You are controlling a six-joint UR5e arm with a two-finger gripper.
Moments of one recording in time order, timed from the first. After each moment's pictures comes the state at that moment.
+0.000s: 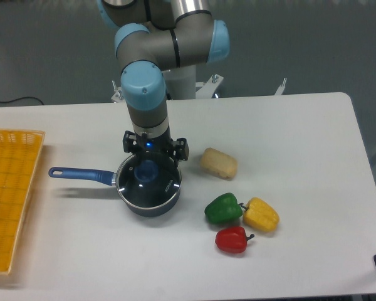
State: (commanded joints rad) arm 2.28 -1.78 -1.79 -1.09 1.53 0.31
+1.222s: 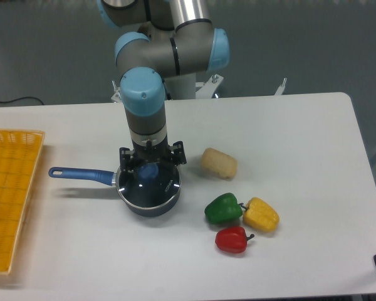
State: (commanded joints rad) arm 2.24 -1.82 -1.76 -1.05 1.59 0.02
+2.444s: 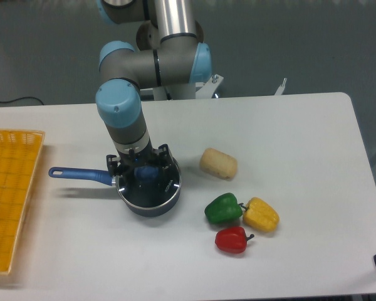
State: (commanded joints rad) arm 2.20 -1.85 -1.76 -1.05 1.62 -0.04
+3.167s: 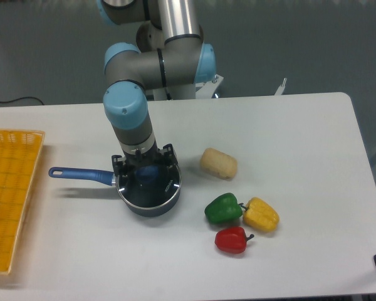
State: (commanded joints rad) arm 2.22 -1.85 -1.78 -1.04 1.60 -0.03
